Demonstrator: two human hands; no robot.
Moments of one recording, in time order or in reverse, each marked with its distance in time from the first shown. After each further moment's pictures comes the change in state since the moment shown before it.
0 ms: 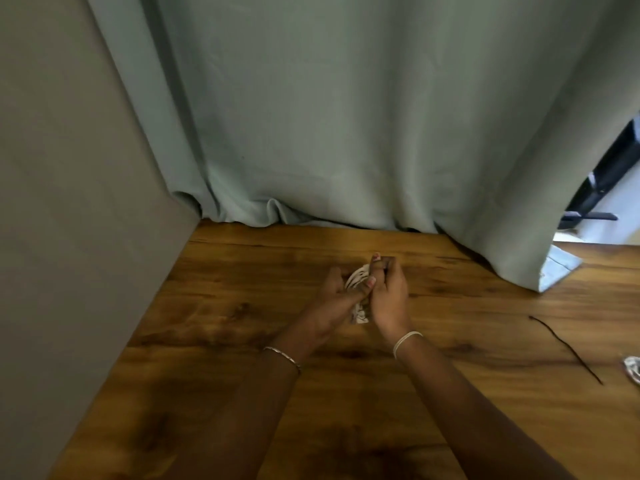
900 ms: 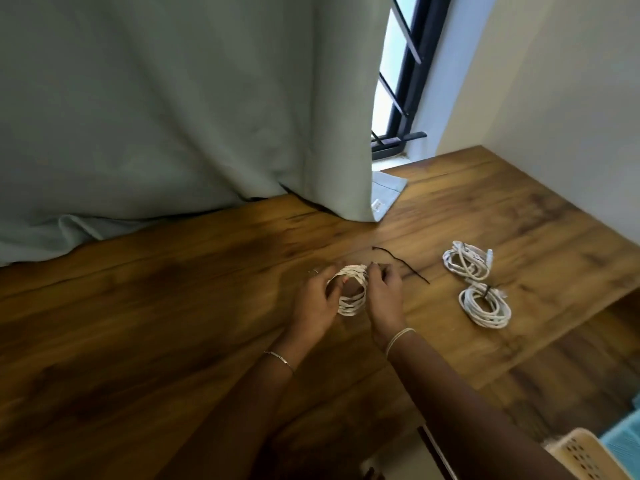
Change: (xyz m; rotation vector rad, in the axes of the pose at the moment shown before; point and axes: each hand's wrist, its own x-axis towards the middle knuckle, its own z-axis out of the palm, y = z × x) left_hand 0.027 -0.074 0.205 0.609 -0.212 0.380; right_hand -0.009 0.092 -0.210 0.164 0.521 0.452
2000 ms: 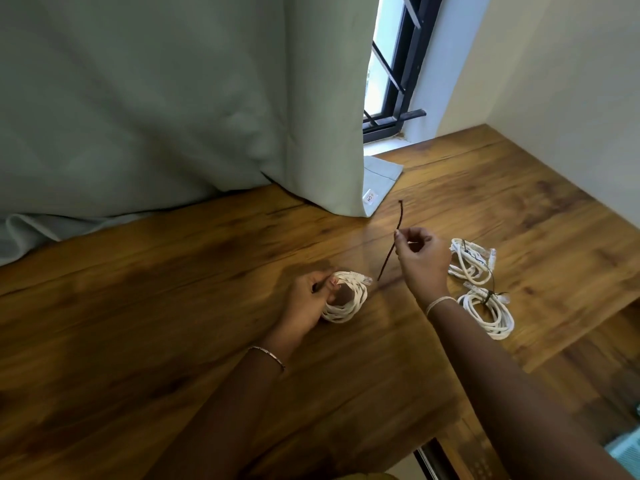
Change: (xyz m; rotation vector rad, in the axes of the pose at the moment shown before) left_hand 0.042 -0.027 0.037 -0.279 -0.115 -0.352; right_hand 0.104 -0.017 -0.055 -0.382 0.085 -0.323
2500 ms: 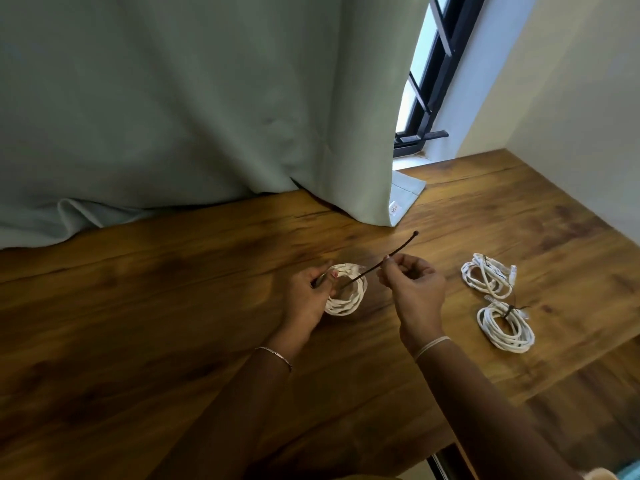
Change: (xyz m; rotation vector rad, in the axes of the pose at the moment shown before) left_hand -0.019 0.008 -0.042 -0.126 0.222 0.023; right_hand -0.085 -0.064 0.024 0.479 -0.055 0.203
